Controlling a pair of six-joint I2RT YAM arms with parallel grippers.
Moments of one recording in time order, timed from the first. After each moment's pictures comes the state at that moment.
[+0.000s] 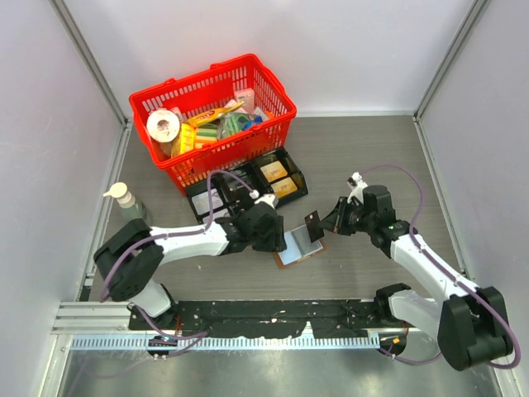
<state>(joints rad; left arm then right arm) -0.96 1.60 0.83 -0.10 -0.04 -0.80 0.26 1.05 0.49 -0.13 -0.48 0.52</state>
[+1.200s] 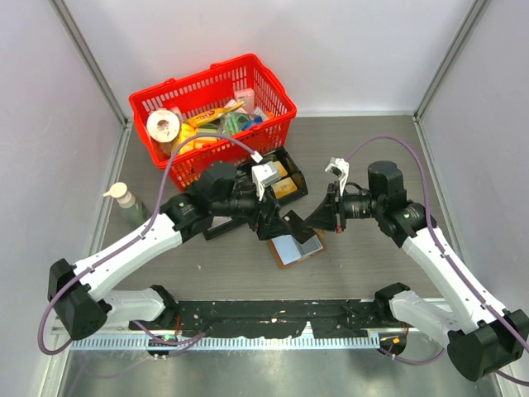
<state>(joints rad) -0.80 1.19 1.06 -0.26 0.52 -0.13 0.37 0.95 0.88 -0.43 -0.99 0.10</state>
